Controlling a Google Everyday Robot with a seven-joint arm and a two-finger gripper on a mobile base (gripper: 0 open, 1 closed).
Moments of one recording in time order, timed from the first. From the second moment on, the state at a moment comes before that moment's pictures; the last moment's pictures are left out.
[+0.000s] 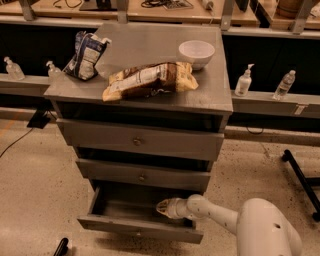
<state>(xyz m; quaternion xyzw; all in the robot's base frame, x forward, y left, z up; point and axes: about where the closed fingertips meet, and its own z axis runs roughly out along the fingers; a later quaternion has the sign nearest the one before) 0.618 -0.019 0.157 -0.61 0.68 0.15 0.38</state>
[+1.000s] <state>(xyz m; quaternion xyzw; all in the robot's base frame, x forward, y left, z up) 0.548 0.018 0.156 -0.62 0.68 0.29 0.25</state>
